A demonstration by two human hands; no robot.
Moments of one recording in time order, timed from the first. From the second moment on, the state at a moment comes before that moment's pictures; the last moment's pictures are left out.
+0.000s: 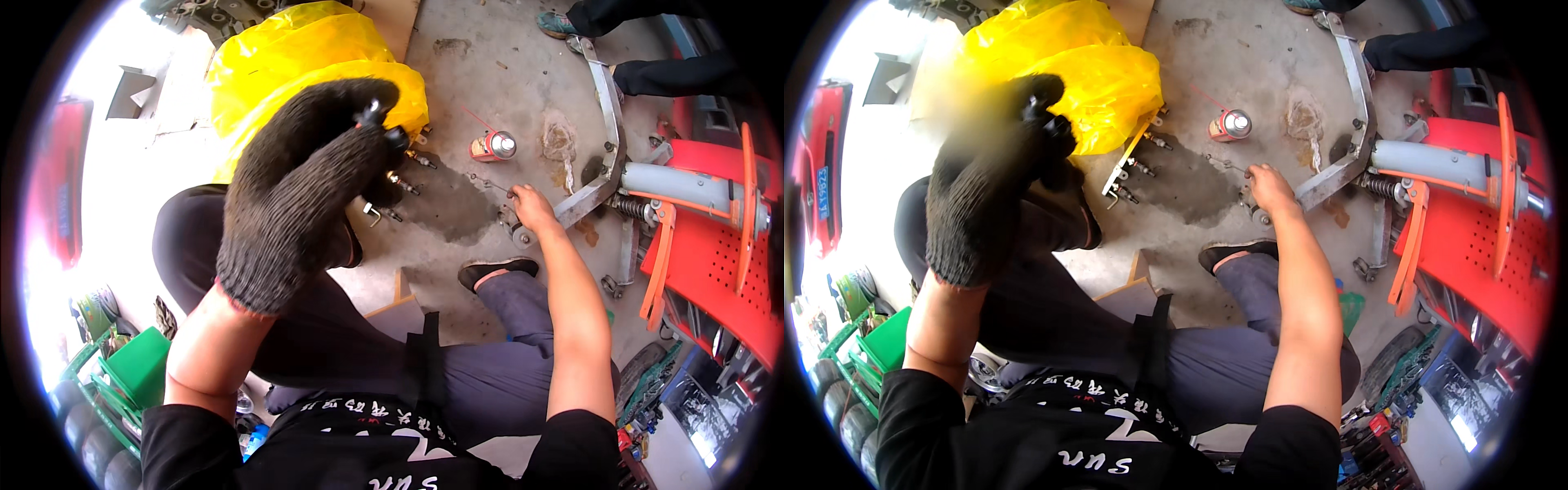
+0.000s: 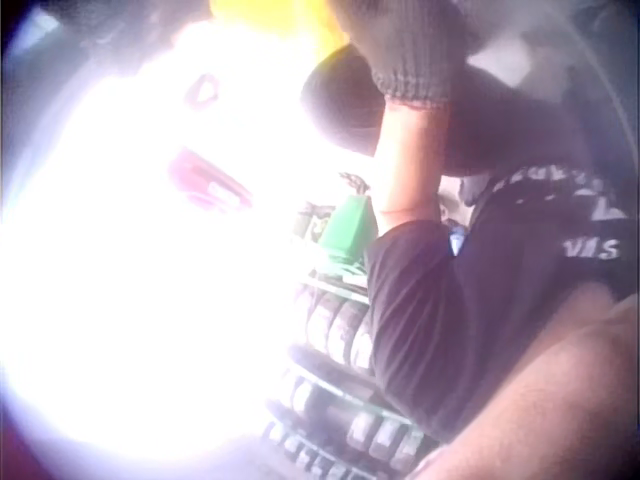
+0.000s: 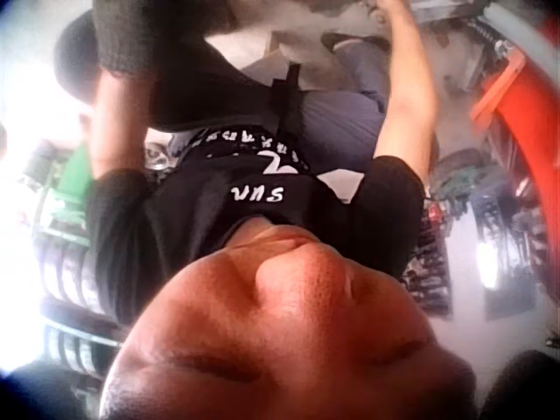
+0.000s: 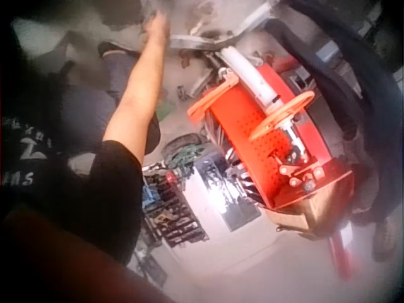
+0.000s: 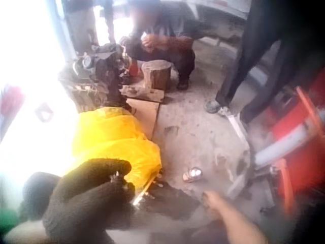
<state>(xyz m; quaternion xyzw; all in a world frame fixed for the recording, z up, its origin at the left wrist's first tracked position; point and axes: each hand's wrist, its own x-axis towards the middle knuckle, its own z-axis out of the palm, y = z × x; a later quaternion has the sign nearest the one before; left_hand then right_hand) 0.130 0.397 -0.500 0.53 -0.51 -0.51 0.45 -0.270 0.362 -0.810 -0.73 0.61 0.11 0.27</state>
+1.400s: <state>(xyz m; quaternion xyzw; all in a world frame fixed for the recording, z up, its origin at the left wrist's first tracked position) 0.114 0.251 0.015 0.24 -0.62 -0.73 0.17 0.034 0.951 -0.075 0.33 0.87 -0.16 0.33</state>
